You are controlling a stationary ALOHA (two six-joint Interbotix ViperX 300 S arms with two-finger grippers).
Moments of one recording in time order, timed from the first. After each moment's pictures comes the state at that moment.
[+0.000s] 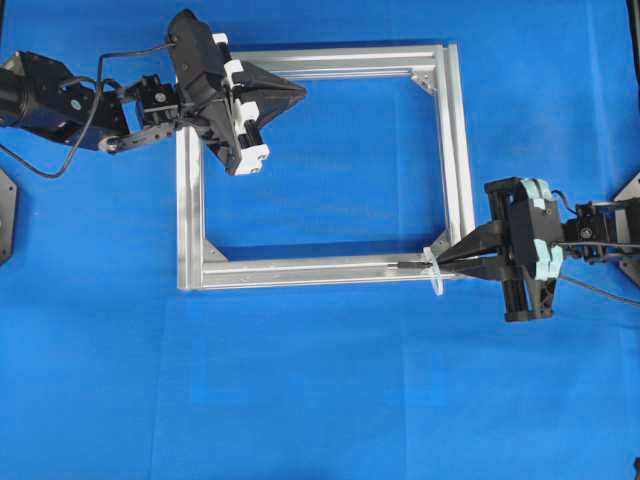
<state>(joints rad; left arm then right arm) 0.28 0.14 0.84 -0.09 -0.73 0.00 0.17 -0.21 1.21 0.14 -0.46 0.08</state>
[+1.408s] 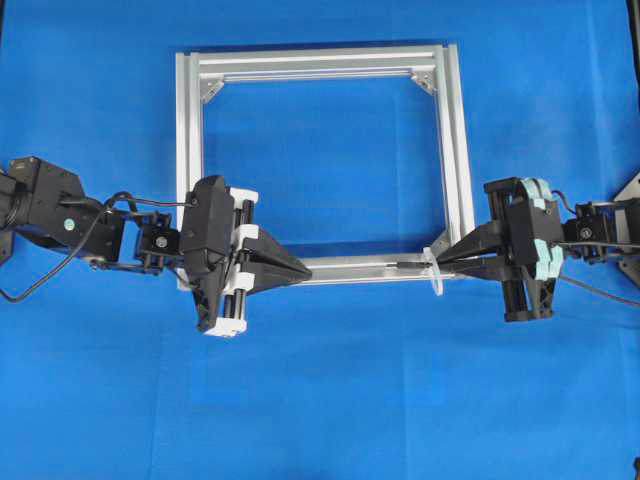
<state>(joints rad) -0.17 0.14 0.83 -0.09 -0.67 -0.09 0.18 -0.21 1.21 0.14 -0.46 0.08</state>
